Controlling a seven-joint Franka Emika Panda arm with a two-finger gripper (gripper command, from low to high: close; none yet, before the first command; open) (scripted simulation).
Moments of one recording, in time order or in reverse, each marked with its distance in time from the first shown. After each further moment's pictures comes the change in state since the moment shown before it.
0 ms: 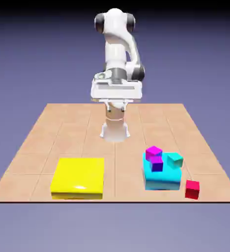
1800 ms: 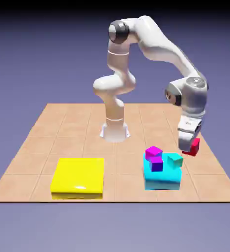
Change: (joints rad) arm 0.435 0.592 0.090 0.573 0.105 -0.774 -0.435
